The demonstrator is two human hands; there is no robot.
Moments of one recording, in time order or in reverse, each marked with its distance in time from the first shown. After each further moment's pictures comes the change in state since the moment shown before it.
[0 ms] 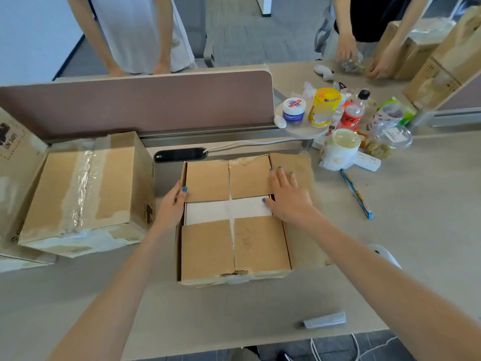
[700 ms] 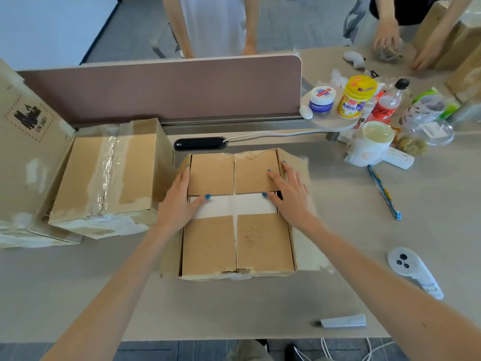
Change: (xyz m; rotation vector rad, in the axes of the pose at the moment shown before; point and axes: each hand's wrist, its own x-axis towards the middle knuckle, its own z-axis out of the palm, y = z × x) left_hand -0.011 -0.019 -0.028 0.630 0.037 0.019; right_hand 0.016 -0.027 0.046 0.400 0.328 -0.178
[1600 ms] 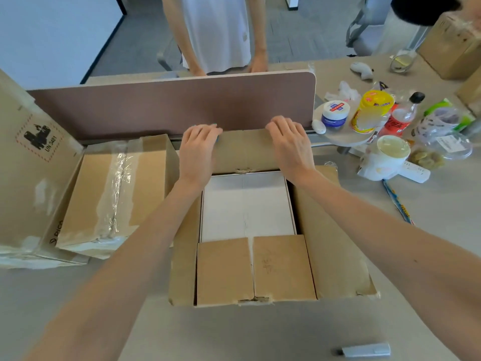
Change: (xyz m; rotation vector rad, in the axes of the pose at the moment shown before) left_hand 0.111 0.061 -0.065 0.188 0.625 0.540; right_hand 0.128 -0.056 -0.055 -0.337 0.508 -0.351
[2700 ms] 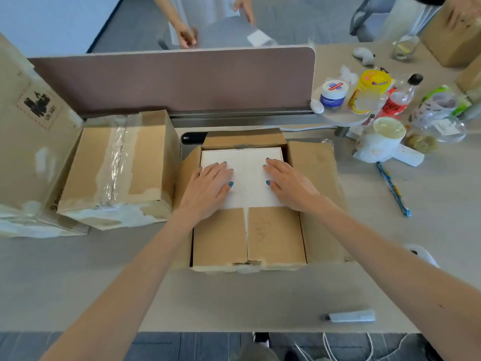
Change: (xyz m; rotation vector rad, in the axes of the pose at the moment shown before) left_hand -0.127 0.031 -0.001 -0.035 -0.544 0.042; right_hand -0.117 -0.016 -0.010 0.290 -0.693 0.051
